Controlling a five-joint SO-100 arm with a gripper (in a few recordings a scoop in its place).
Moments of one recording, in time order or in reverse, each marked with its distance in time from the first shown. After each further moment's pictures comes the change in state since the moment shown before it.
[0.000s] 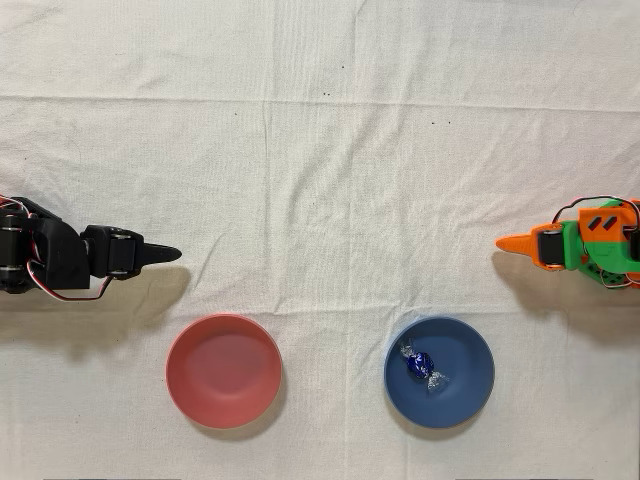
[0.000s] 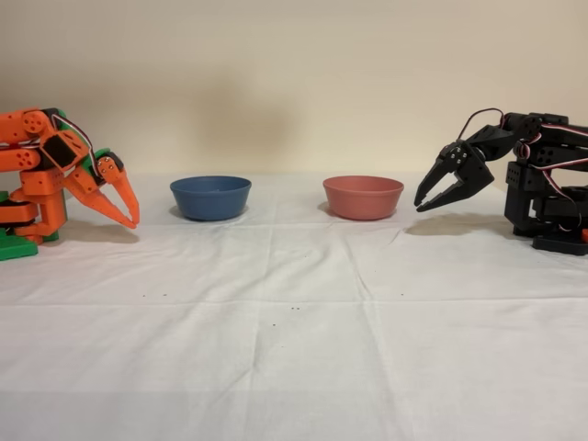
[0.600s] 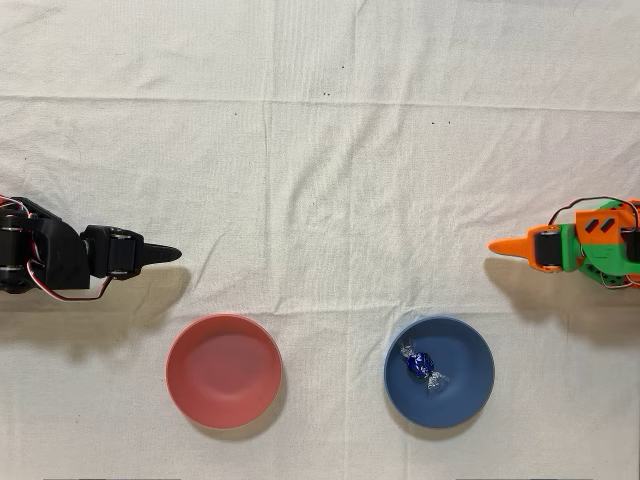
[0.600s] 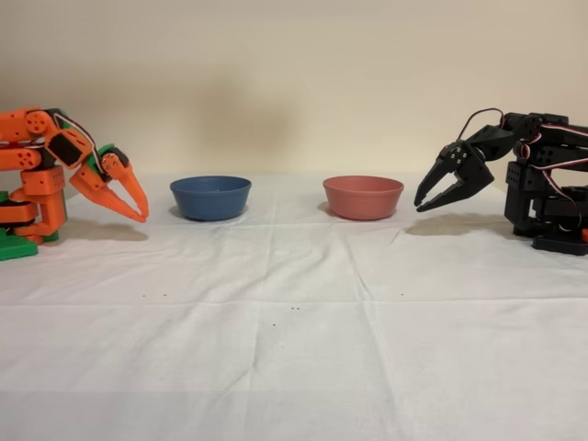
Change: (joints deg) arm -1.4 -1.1 0.0 -5.3 4.4
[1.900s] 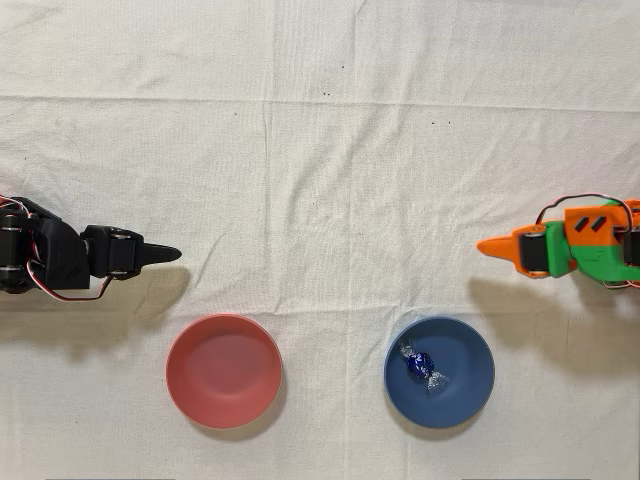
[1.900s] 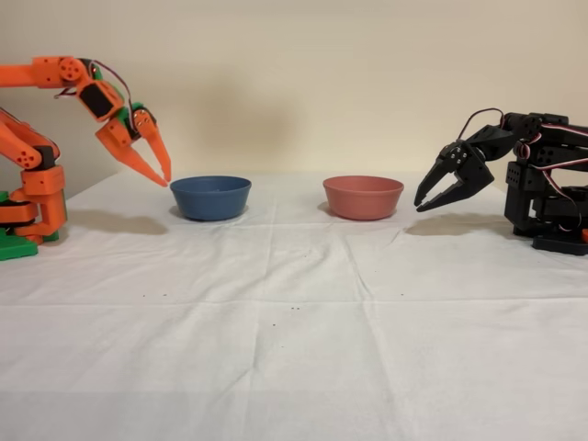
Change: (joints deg) arm 0.2 -39.4 -33.5 -1.7 -4.1
